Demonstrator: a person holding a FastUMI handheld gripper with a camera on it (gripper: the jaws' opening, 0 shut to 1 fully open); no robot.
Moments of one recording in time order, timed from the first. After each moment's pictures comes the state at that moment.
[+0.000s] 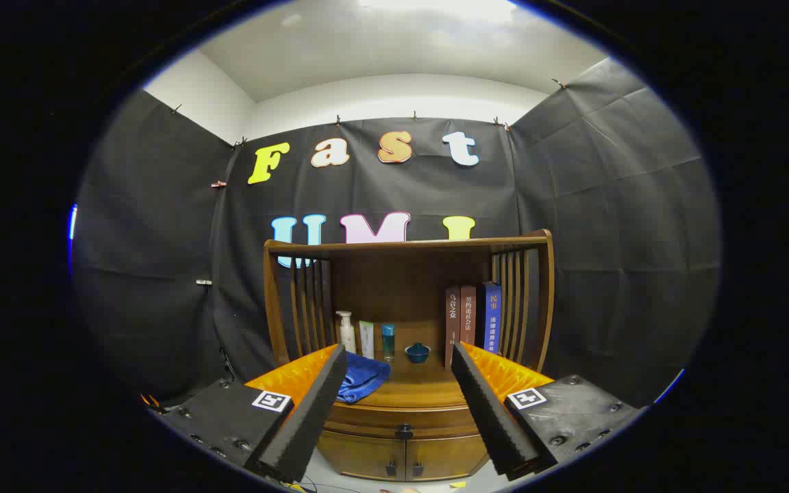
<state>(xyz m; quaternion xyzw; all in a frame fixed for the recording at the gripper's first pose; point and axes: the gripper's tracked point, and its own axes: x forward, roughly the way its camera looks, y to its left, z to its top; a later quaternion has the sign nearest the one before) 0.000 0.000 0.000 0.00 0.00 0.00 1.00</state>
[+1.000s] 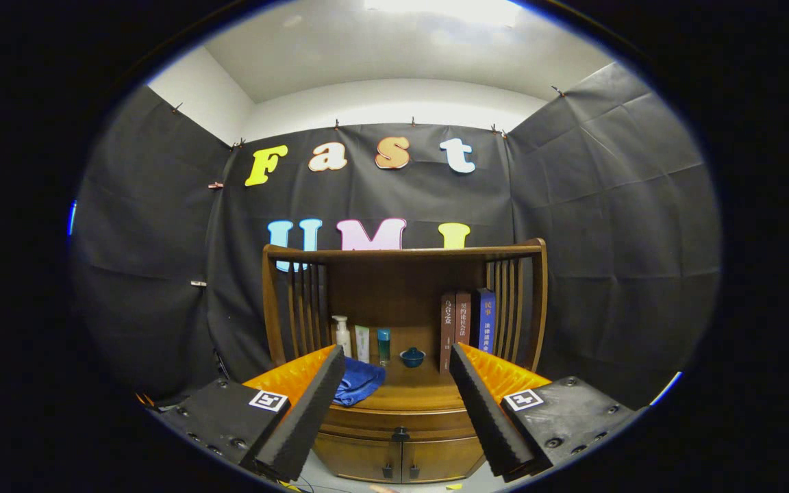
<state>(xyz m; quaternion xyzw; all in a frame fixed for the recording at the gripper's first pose) -0.004 0.001 0.000 0.00 0.00 -0.02 1.00</state>
